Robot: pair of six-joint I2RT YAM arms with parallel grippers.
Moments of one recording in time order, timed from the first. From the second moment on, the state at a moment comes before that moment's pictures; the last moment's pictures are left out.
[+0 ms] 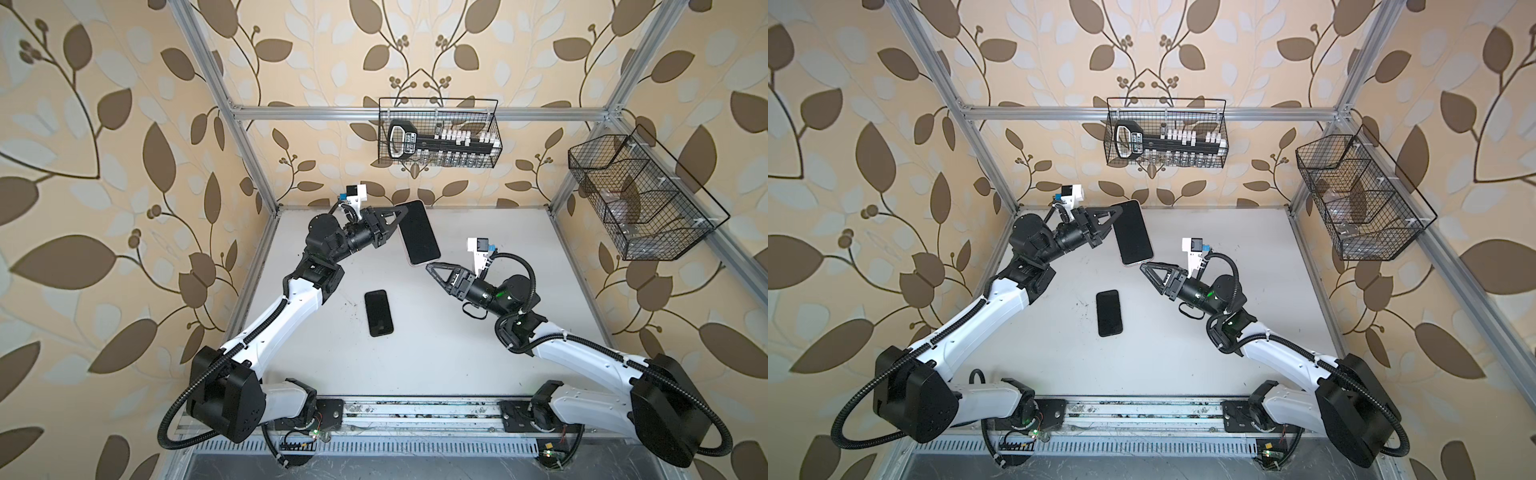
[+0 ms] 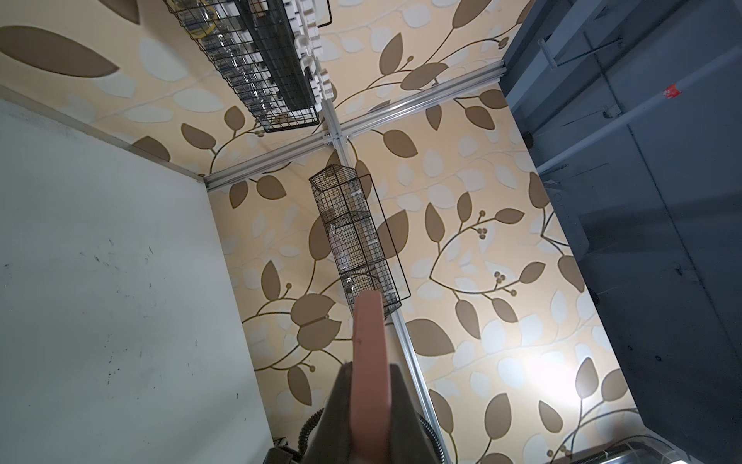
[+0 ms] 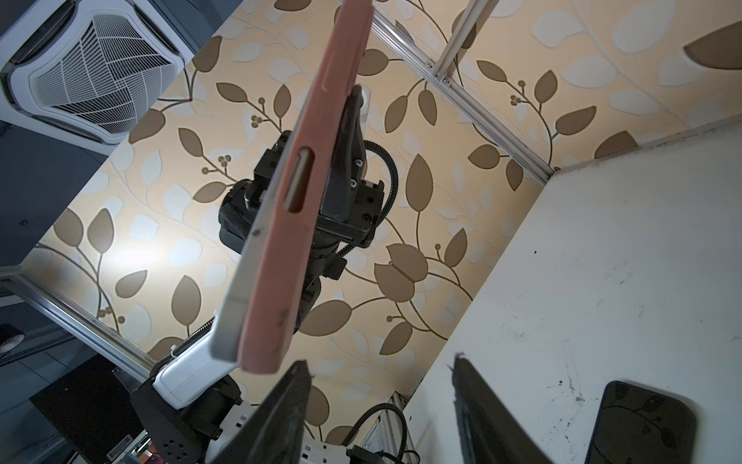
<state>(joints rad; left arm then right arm) -0.38 1.29 1.05 0.47 0.63 -1.37 0.62 1.19 0.57 0.86 -0.40 1.02</state>
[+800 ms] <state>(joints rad) -0.38 1.30 1.05 0.49 0.63 -1.37 0.62 1.15 0.57 0.80 -0.44 0.98</state>
